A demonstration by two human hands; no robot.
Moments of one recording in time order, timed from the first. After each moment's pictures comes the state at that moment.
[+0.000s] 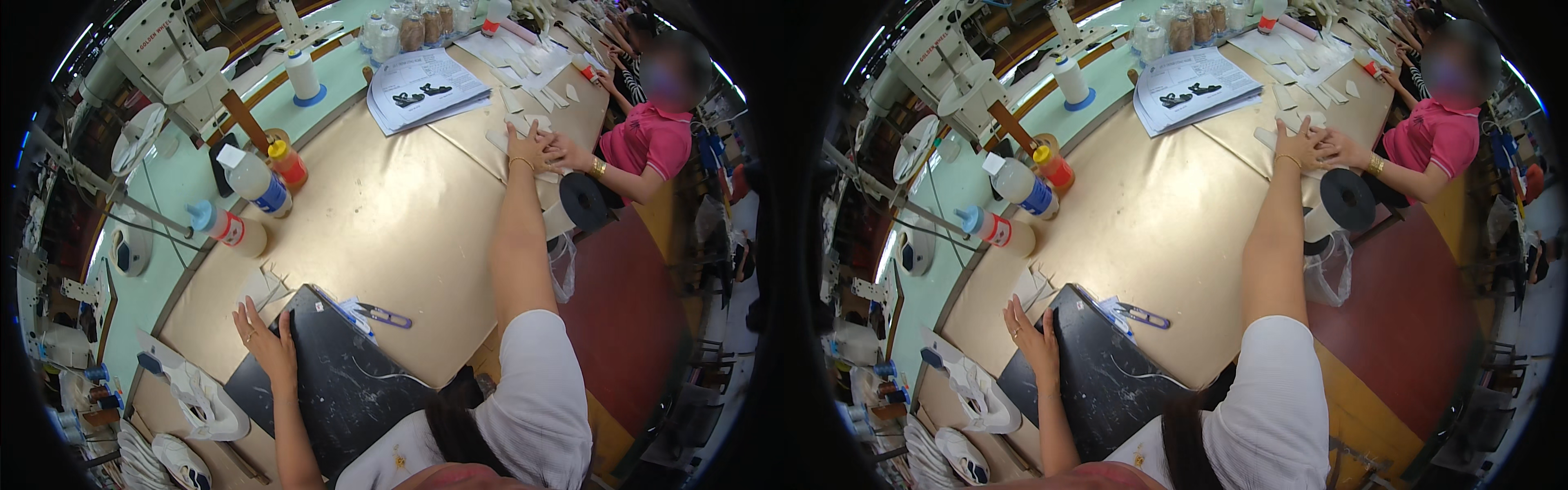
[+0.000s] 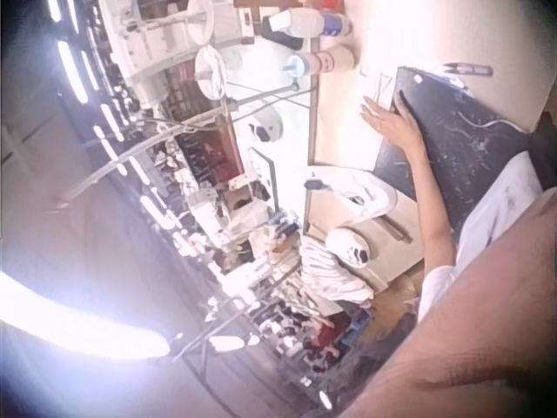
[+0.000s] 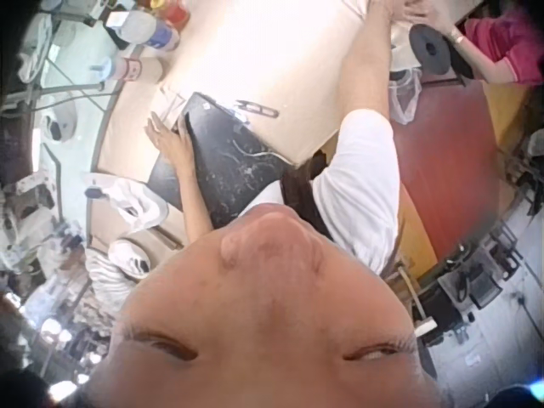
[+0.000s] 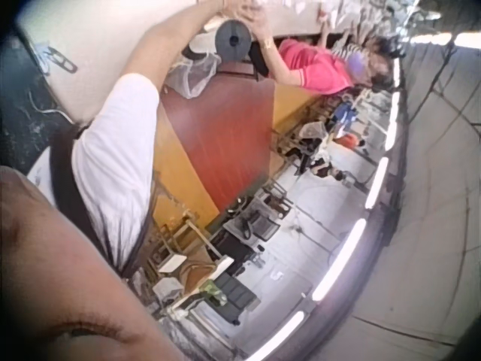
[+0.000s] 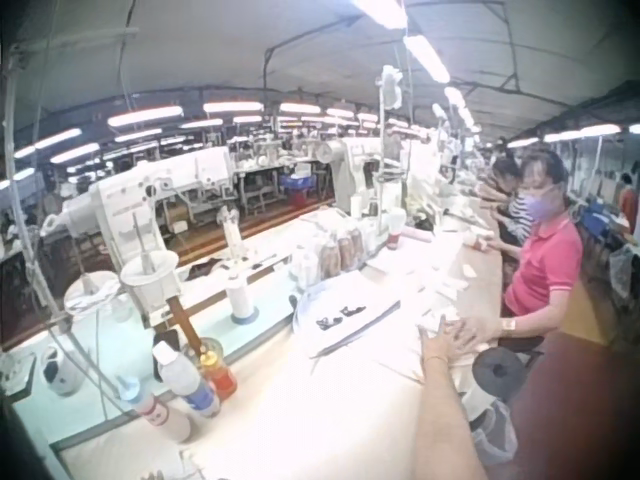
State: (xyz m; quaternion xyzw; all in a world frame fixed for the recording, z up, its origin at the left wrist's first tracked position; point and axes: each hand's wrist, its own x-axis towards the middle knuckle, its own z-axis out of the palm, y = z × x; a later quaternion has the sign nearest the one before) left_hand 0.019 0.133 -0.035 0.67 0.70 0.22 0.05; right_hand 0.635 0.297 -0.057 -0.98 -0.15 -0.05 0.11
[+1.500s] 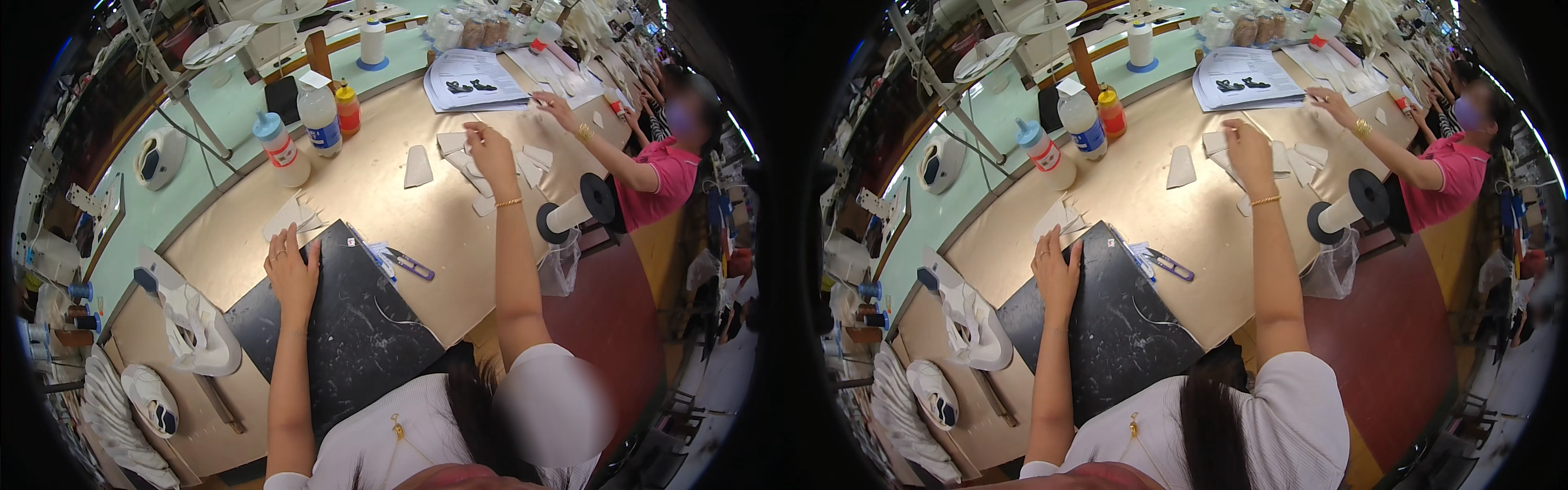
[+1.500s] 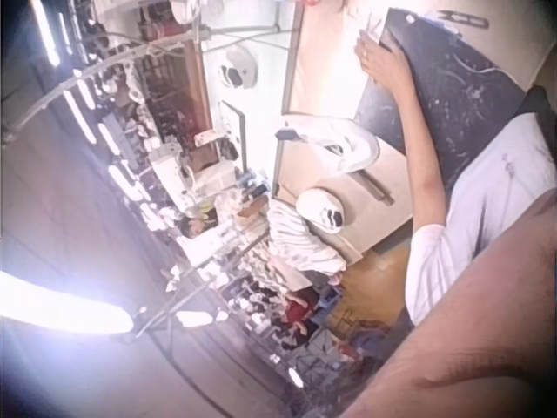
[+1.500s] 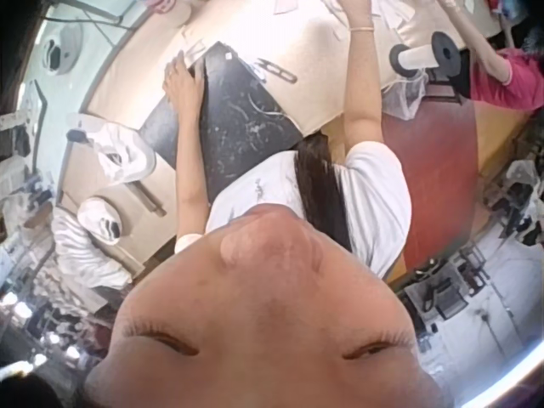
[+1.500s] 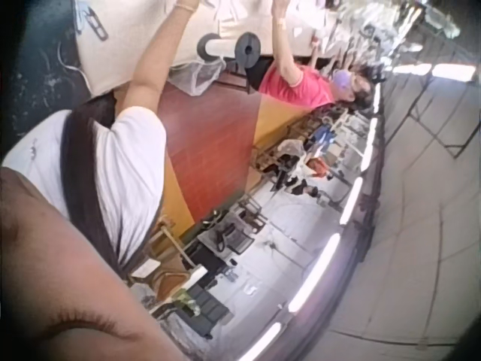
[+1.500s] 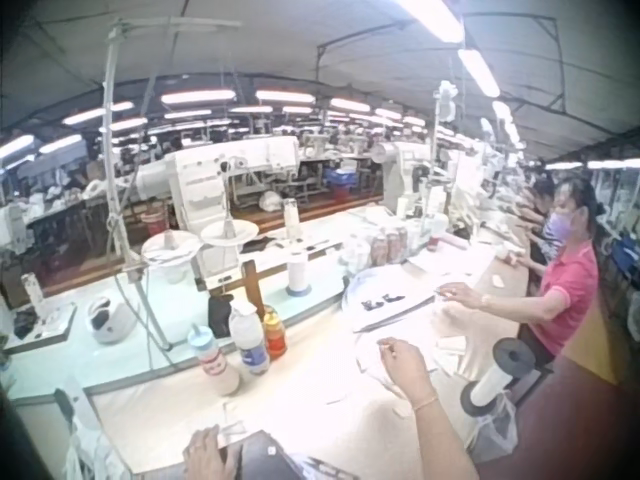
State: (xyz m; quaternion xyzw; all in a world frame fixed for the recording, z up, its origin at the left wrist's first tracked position) left_hand 0.024 0.137 -0.042 0.70 0.68 0.21 0.04; right_hand 0.417 0.243 0.028 -0.72 -0.59 0.11 0.34
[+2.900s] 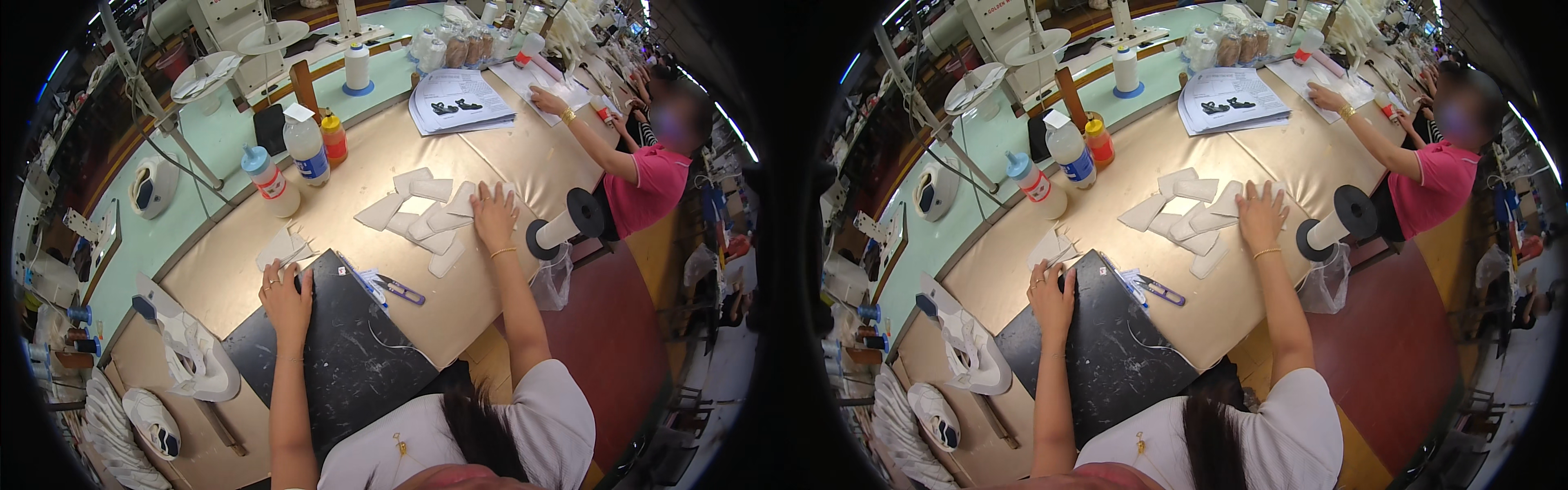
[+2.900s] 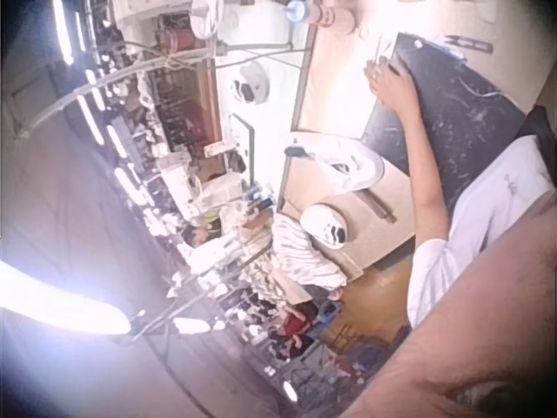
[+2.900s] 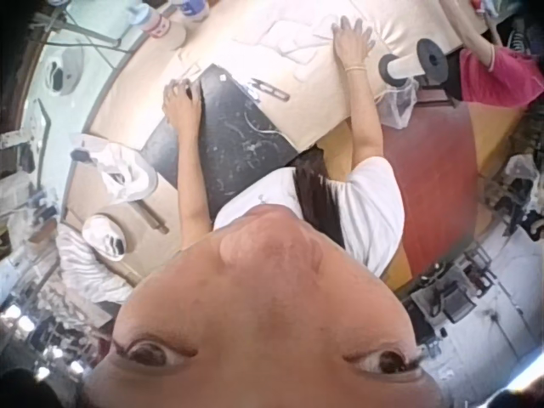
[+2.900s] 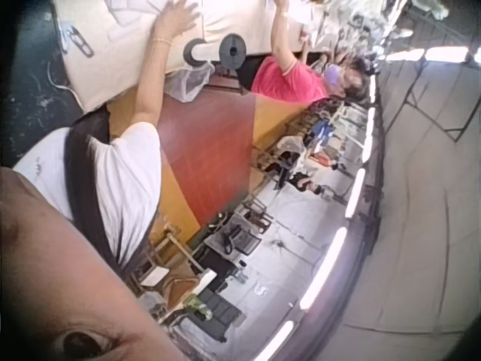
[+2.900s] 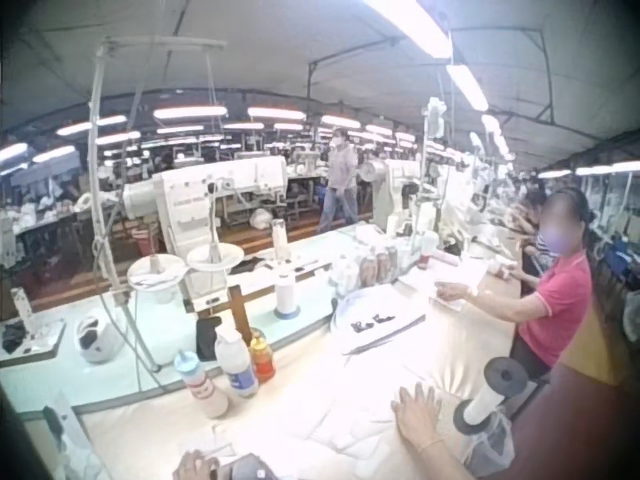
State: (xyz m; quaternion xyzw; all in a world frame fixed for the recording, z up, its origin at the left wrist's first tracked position) left_hand 0.021 0.136 -0.041 0.69 0.69 0.20 0.04; right_hand 0.451 0.183 -0.046 -0.86 -0.50 0.03 0.06
